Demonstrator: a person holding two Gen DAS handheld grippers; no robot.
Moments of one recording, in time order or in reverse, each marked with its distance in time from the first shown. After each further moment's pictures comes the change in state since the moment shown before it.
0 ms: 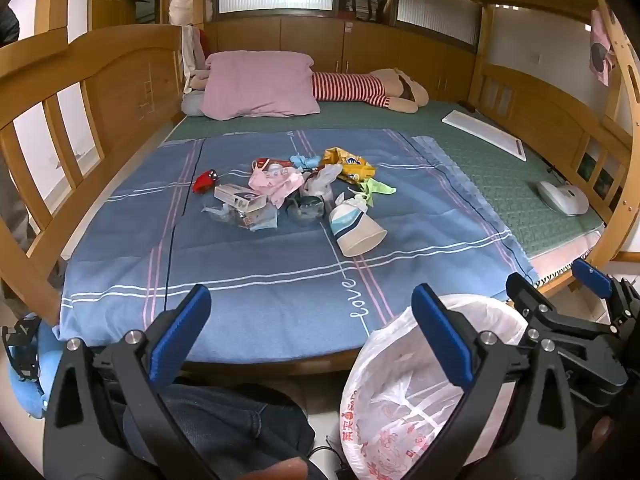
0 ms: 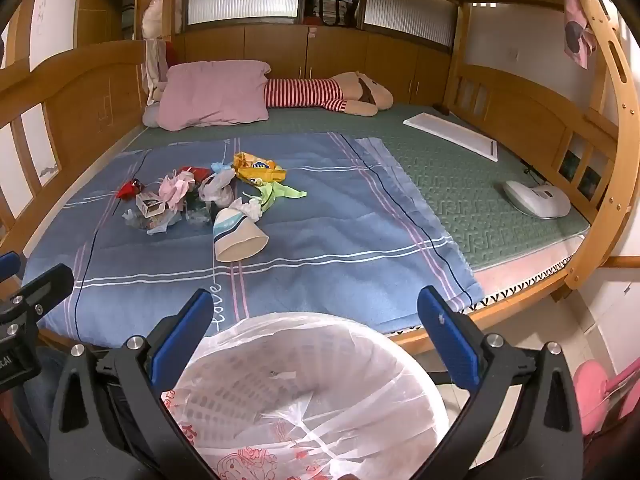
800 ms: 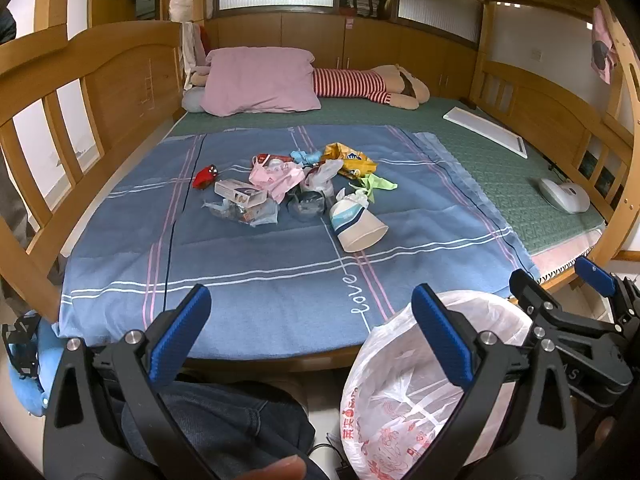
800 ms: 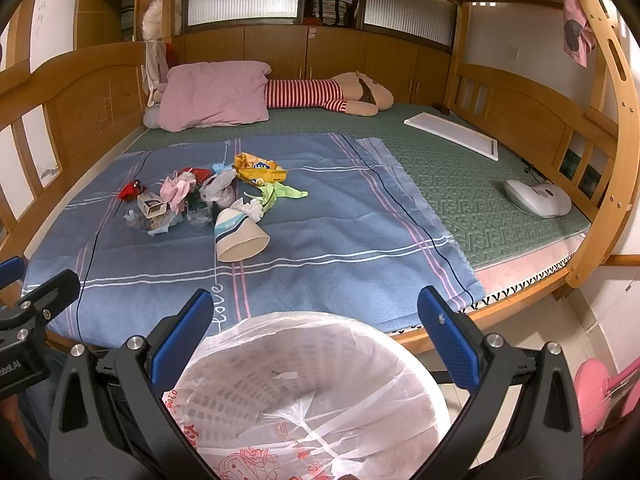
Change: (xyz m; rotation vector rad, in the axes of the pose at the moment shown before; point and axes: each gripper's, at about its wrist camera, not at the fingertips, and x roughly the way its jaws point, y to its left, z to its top) left arm 0.004 -0.004 -0.006 0.004 0.015 0.010; right arm -0.001 -0.001 0.000 0.003 -0.005 0.002
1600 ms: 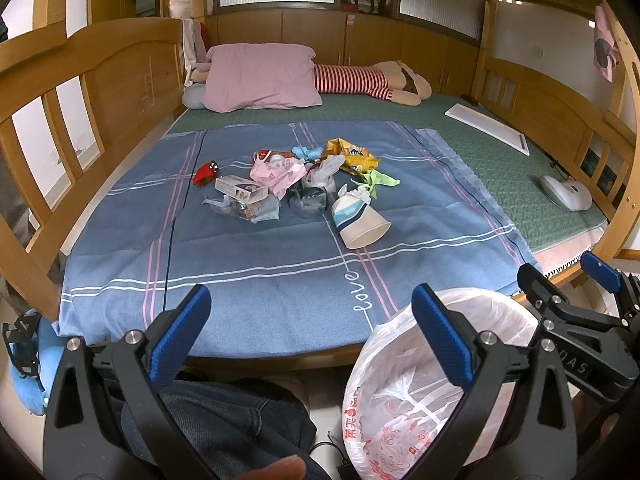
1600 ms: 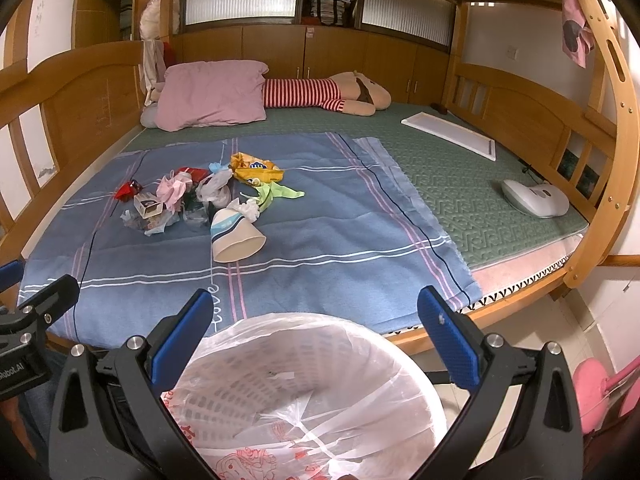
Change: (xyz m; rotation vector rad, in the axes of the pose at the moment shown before) left arm 0.005 0.007 0.001 -0.003 0.014 0.002; right arm -0.001 -0.002 -0.001 0.004 -0.001 -0.004
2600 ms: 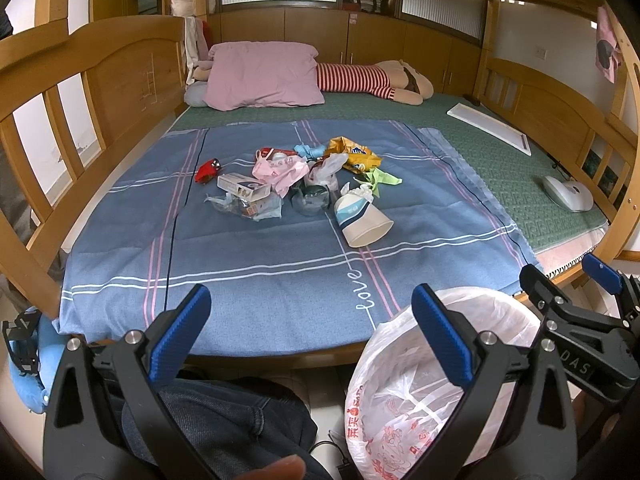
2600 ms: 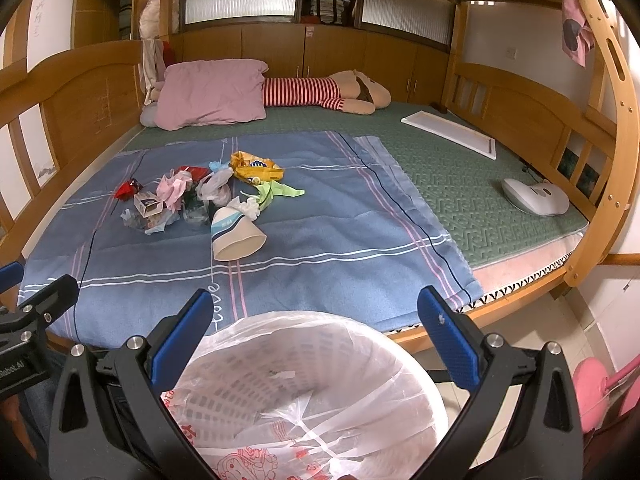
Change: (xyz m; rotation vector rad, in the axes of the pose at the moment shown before) left arm 0.001 0.003 0.000 -0.001 0.004 0.002; right arm -0.001 -0.003 0.001 -0.001 0.011 -0.001
